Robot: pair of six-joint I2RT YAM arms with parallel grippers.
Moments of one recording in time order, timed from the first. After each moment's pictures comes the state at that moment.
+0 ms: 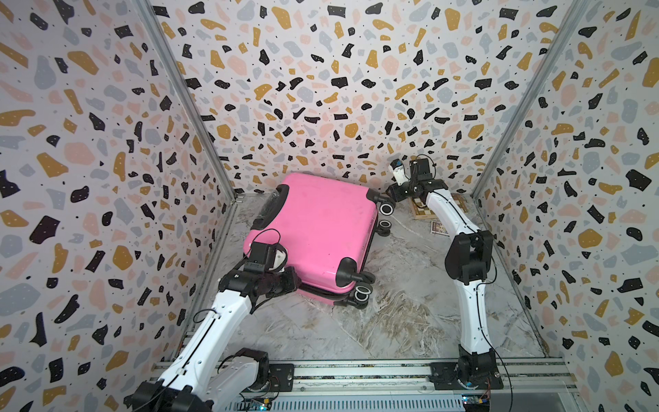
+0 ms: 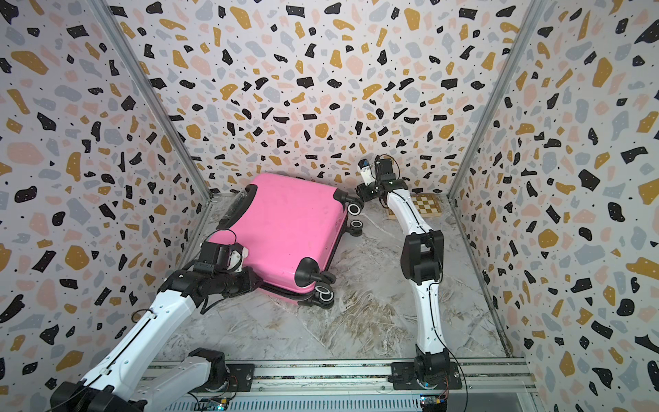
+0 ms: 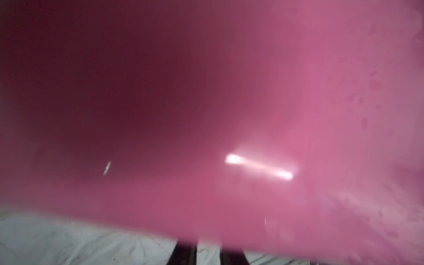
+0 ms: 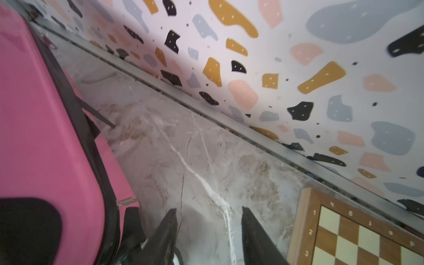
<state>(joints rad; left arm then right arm) -0.20 1.06 0.83 -0.80 0.30 -0.46 0.25 2.35 2.29 -0.65 -0.28 -0.27</state>
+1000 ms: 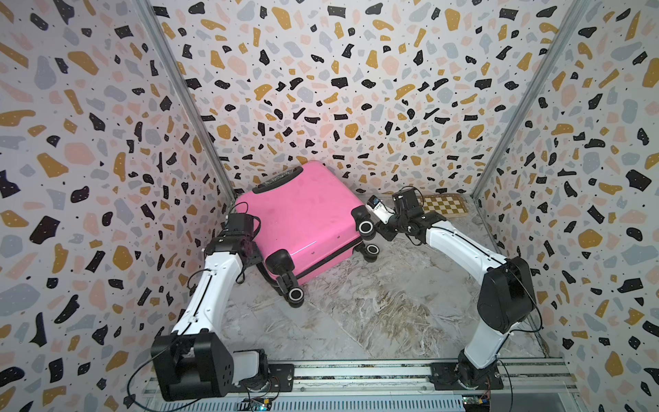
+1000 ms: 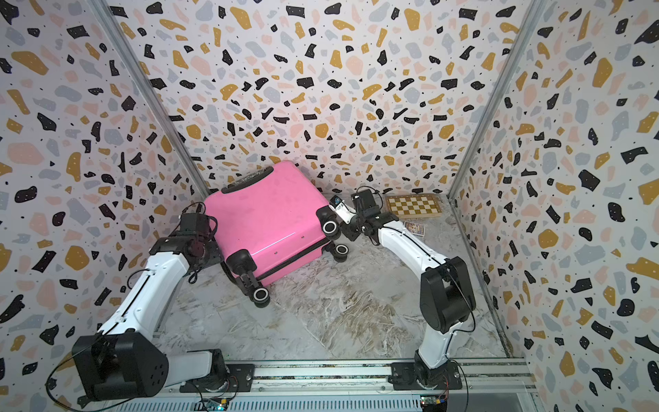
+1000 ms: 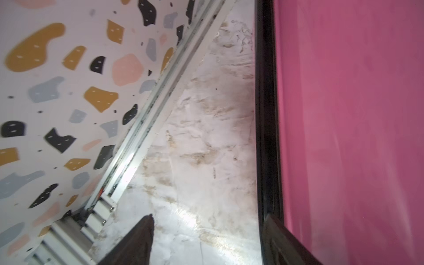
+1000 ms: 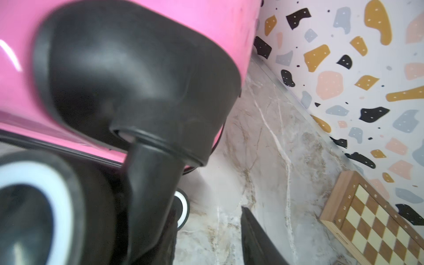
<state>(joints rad) 0.05 1.25 1.13 -0.96 -0.34 -0.40 0.53 1.75 1.46 -0.46 -0.16 -0.43</state>
